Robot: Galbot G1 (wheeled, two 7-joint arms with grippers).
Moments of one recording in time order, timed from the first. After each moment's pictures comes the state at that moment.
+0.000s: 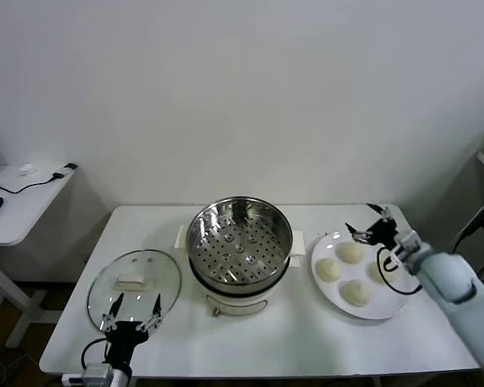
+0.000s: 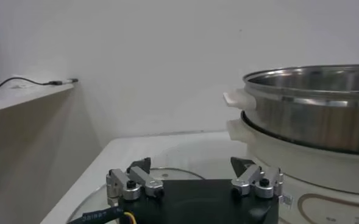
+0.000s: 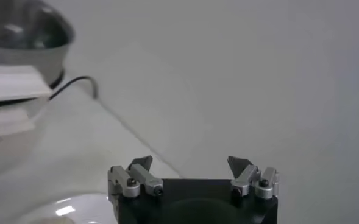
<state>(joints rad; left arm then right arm) 1.71 -1.44 -0.60 -2.03 -0.09 0.05 -0.04 -0.53 0.59 -0.14 1.44 0.20 -0.15 -0.55</state>
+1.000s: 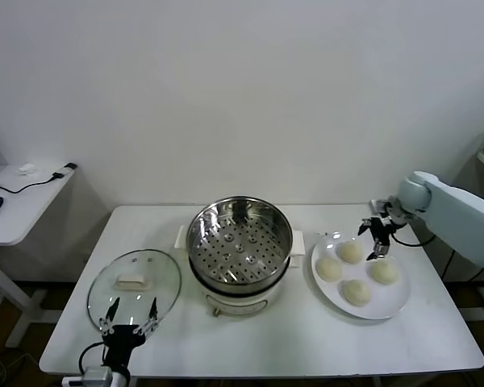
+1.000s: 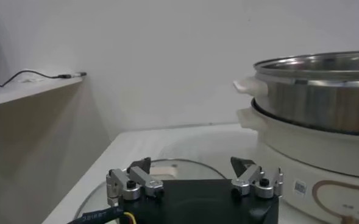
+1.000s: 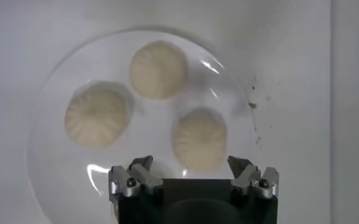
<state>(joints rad) 1.71 -1.45 -0.62 -1.99 -0.07 0.03 -0.03 0.21 0.86 -1.09 0.79 0.10 -0.01 -1.10</state>
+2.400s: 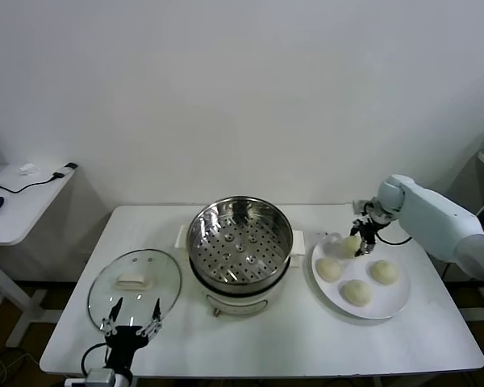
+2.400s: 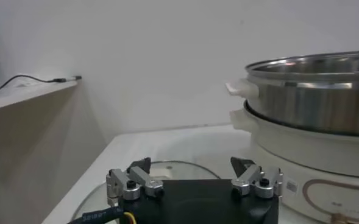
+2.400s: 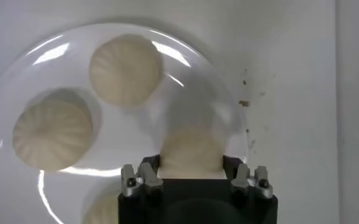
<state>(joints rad) 1.72 -1.46 -0.60 -2.01 -0.04 0.03 -0.03 0.26 0.93 -1.11 0.71 0.12 0.01 -1.11</state>
